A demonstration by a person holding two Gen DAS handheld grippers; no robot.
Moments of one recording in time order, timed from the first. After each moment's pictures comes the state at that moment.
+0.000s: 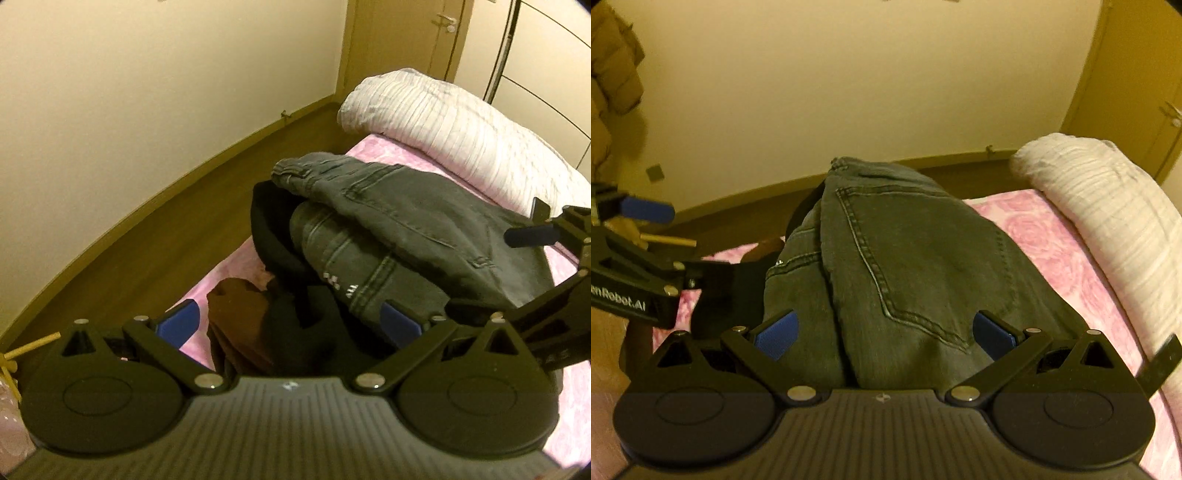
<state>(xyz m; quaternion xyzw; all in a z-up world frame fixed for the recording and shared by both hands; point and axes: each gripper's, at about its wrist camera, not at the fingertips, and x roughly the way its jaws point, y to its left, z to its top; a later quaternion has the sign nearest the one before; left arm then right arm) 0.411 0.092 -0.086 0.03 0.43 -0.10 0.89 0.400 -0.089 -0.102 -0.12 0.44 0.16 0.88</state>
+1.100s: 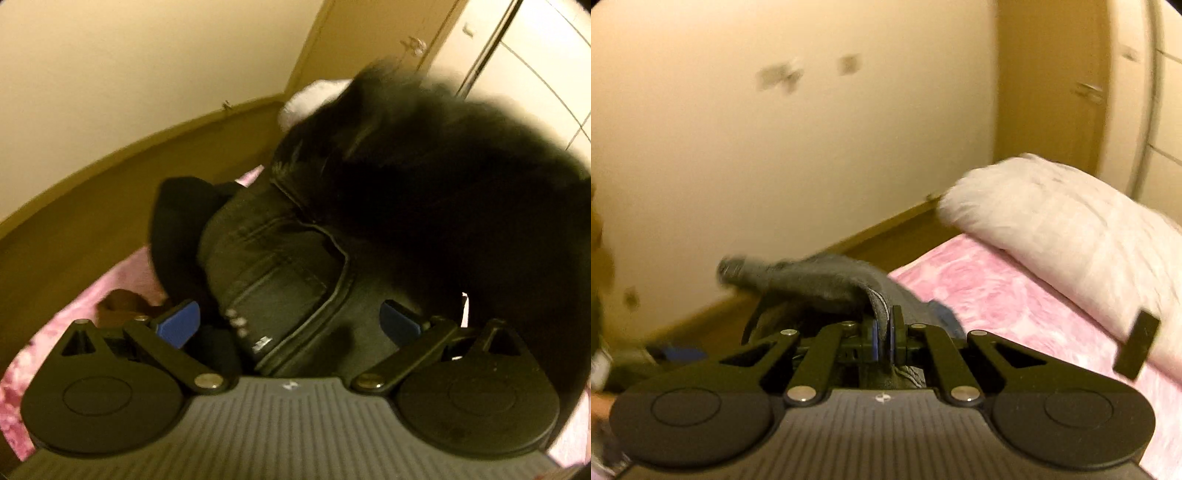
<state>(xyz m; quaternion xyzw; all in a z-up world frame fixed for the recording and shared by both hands) 0.461 0.052 -0.113 -0.08 0.45 -0.21 0.87 0.393 -0.200 -0.008 0.05 0.33 0.05 0.94</state>
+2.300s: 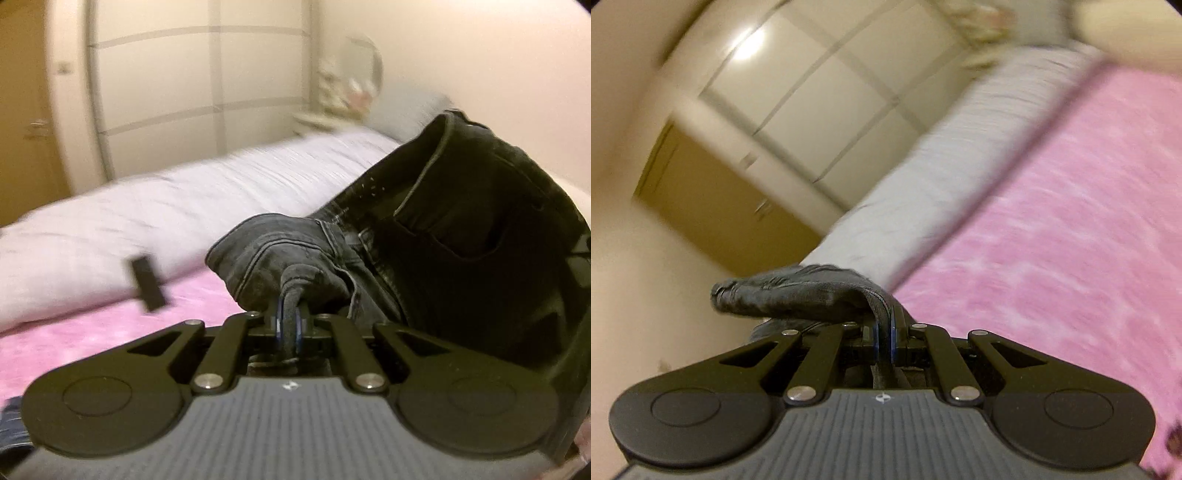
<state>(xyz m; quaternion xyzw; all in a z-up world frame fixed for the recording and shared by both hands) 0.166 -0.375 -0.027 0.22 0.23 -0.63 0.71 -0.192 -0.483 -0.006 0.49 0.09 -0.33 0.80</state>
